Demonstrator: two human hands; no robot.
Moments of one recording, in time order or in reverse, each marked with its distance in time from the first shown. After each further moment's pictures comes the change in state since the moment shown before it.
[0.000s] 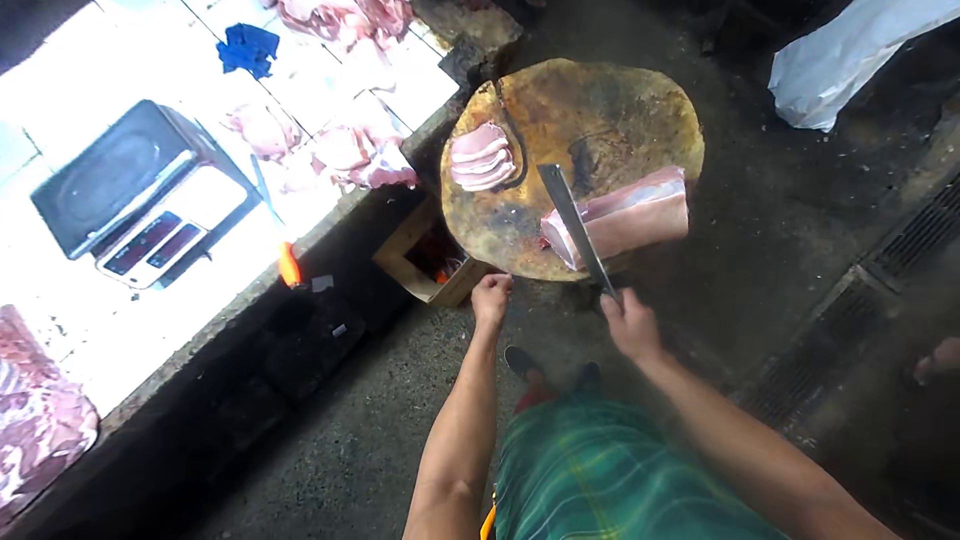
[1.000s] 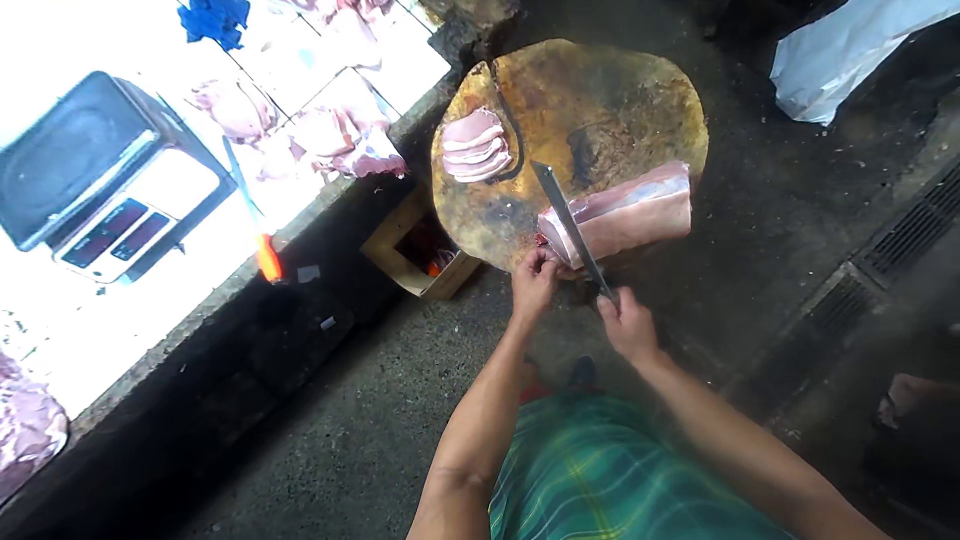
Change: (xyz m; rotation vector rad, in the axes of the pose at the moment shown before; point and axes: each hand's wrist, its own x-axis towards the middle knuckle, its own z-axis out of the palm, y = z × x) left_hand -0.030 0.046 0.067 -0.162 -0.225 0.353; right_hand 0.007 0.010 0.013 -0.052 0.058 -0.065
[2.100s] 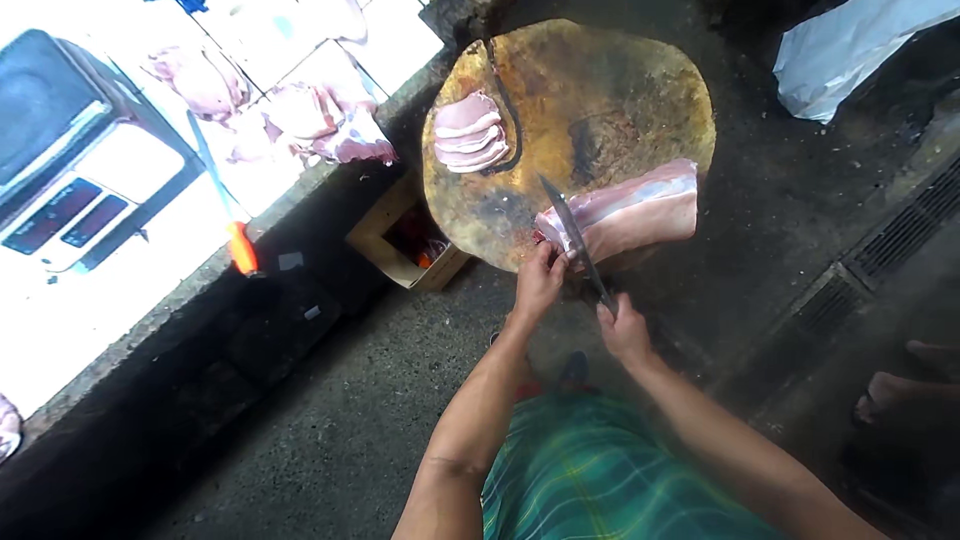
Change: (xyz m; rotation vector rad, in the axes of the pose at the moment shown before) left_hand 0.019 -0.015 0.009 0.331 -0.086 0.217; right_hand -0.001 0.025 0.024 -0.122 0.012 0.014
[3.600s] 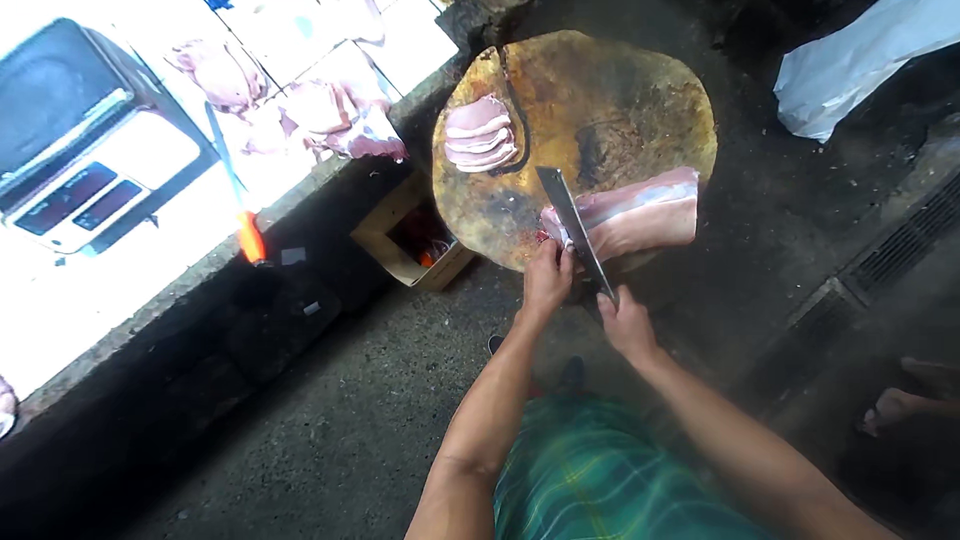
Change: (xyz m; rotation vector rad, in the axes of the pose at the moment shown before) left_hand -0.003 0.017 0.006 0.243 0.083 -0.031; right_hand 0.018 -0.023 -0.028 -0.025 -0.218 0.128
